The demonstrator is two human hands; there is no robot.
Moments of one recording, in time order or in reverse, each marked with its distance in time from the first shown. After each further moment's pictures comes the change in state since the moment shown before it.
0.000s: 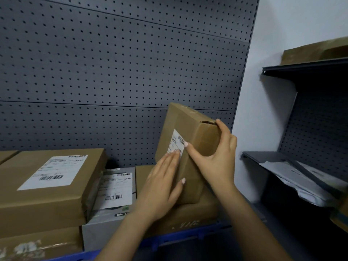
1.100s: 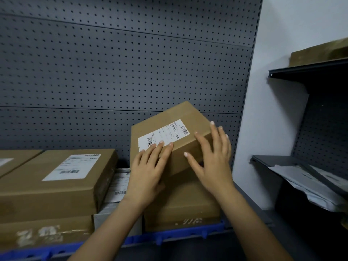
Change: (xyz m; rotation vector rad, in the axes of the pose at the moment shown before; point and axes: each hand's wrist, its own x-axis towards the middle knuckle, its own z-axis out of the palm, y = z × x) left_hand -0.001 0.000 -0.036 0.536 0.027 -0.049; right_hand -0.007 0.022 -0.005 -0.378 -0.106 -0.424
